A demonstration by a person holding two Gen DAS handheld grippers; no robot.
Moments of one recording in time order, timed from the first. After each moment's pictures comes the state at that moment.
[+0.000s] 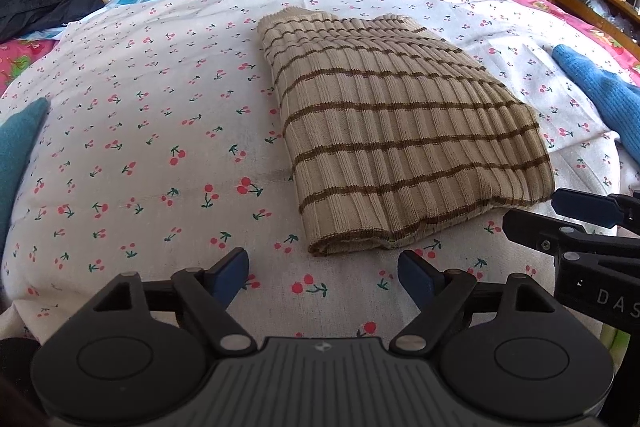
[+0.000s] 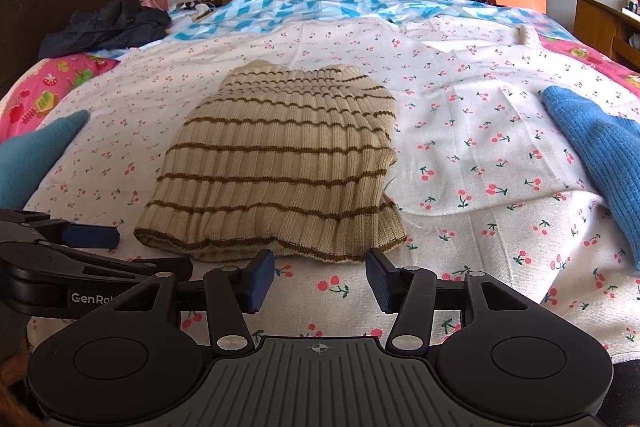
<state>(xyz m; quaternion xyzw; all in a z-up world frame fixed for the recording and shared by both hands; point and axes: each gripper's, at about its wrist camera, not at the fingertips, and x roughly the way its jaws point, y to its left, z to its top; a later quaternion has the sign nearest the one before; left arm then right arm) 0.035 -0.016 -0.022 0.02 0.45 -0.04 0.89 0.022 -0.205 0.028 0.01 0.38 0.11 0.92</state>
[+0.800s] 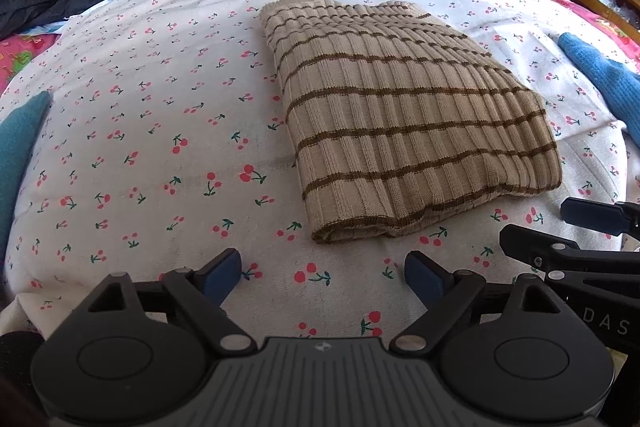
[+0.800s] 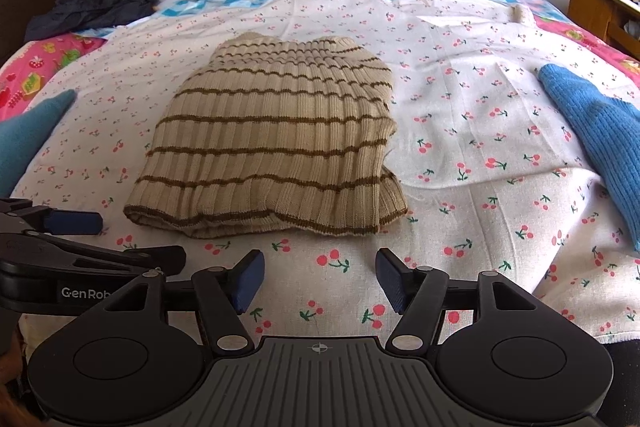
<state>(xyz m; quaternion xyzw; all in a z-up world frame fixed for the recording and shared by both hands) 0.037 -0.017 -0.025 0.03 0.47 -0.03 0.88 0.023 -0.198 0.021 0.00 0.42 0.09 0.90</state>
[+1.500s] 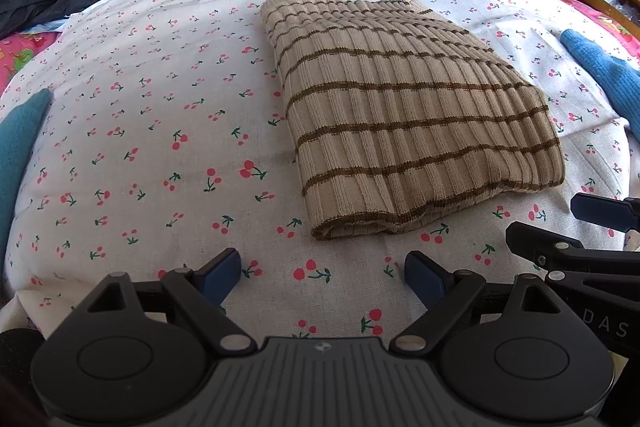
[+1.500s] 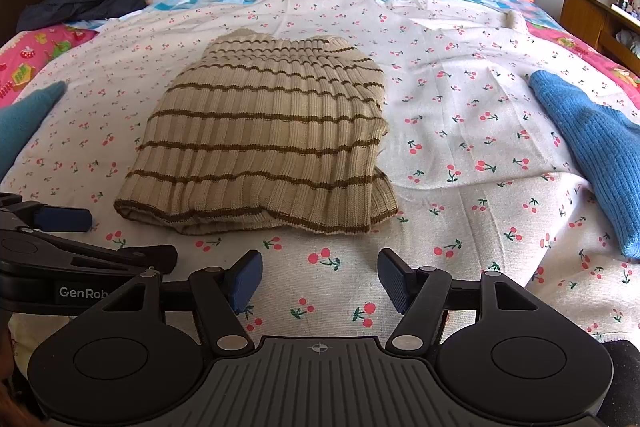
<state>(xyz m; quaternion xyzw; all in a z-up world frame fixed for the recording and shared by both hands) 0.037 -0.017 -0.028 0.03 0.47 -0.03 0.88 0.021 -0.195 0.022 -0.02 0.42 0.07 0.90</state>
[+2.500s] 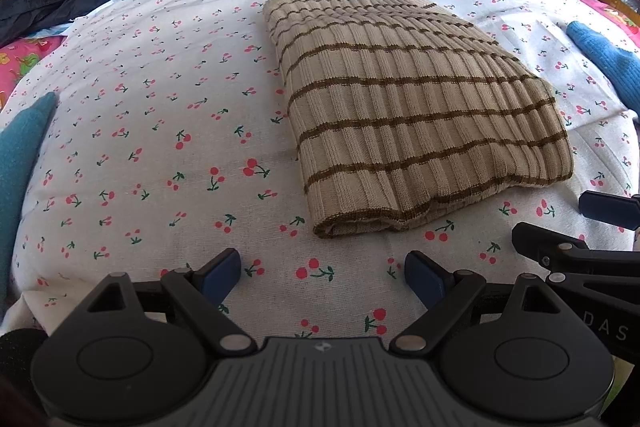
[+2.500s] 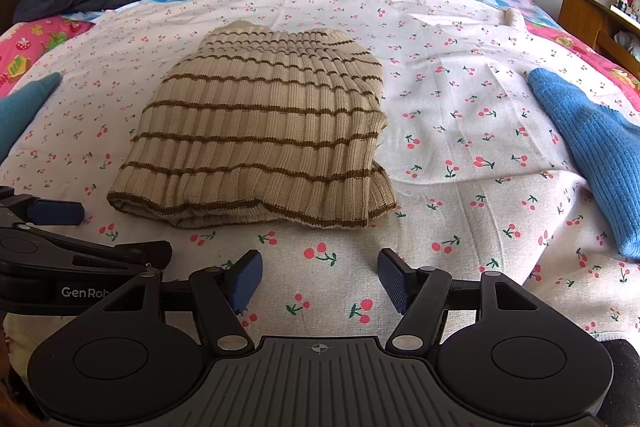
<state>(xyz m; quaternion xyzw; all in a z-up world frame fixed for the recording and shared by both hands) 0.038 -0.019 -0.031 0.04 0.47 -0.02 0.88 0.022 -0.193 0.019 -0.03 0.43 0.07 0.90</state>
